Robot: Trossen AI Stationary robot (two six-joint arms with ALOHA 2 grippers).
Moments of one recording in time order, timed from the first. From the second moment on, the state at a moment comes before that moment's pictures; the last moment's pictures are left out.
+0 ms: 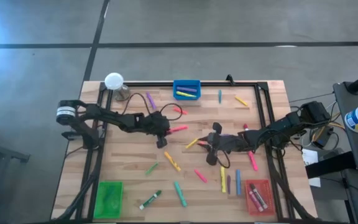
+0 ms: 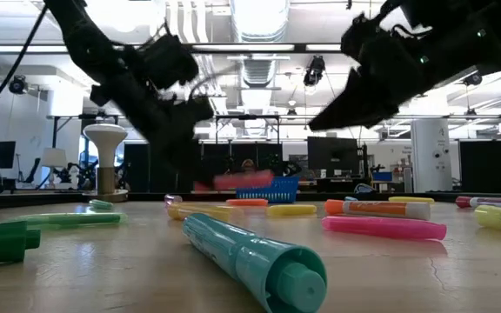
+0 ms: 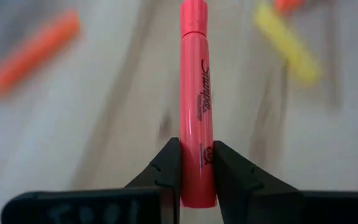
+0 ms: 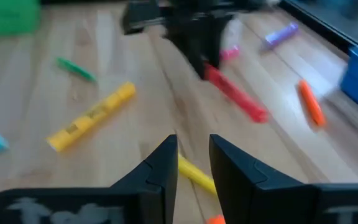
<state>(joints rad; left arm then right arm) 0.15 1.57 0.68 0.17 -0.03 -0.10 0.23 1.46 0.54 0.44 0.41 0.23</state>
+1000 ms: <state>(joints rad) 0.09 1.53 0.39 1.23 0.12 -0.24 0.07 1.69 0.76 0.98 0.28 0.13</state>
